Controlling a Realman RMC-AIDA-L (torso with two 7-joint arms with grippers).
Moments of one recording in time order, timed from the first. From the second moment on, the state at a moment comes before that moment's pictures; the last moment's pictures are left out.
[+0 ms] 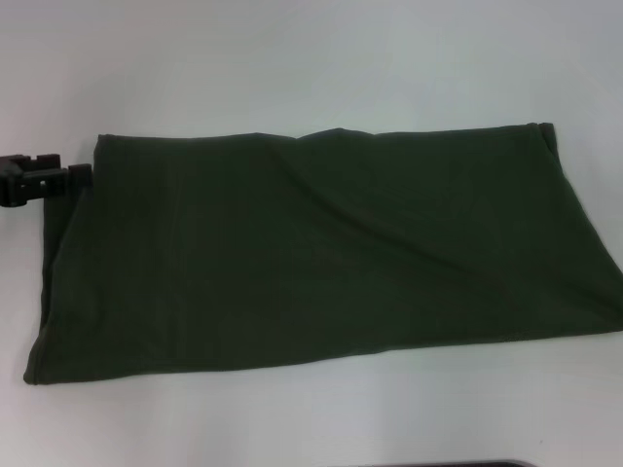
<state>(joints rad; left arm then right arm) -0.49 -2.04 -2.78 -0.86 -0.77 1.61 -1.80 0.42 1.89 -0.10 -0.65 -2.27 -1.77 2.02</state>
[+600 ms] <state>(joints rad) -0.50 -2.07 -2.78 -0.86 -0.81 1.49 -1.81 0.49 1.89 -0.23 -0.64 -2.27 -1.56 2.09</state>
